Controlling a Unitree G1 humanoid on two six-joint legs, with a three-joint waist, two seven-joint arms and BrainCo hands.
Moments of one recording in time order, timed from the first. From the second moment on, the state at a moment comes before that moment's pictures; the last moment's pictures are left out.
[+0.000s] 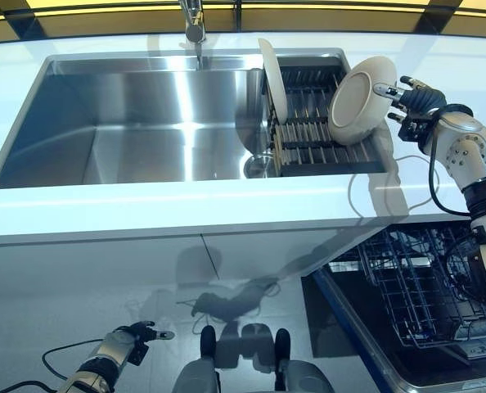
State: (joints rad) left arm -0.20 0.47 -0.37 1.00 -0.07 0.25 -0.15; right arm -1.14 -0.84 0.36 0.71 0.89 0.46 -0.15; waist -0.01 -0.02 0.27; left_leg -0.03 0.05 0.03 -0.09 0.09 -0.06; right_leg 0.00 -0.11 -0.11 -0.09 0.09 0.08
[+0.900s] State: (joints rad) left arm -0.20 0.45 -0.37 1.00 -0.10 0.26 -0.14; right arm -1.14 -0.84 0.37 0.71 0.89 0.46 -0.16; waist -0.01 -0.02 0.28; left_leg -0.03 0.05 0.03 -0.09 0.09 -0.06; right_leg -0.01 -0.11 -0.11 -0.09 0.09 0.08
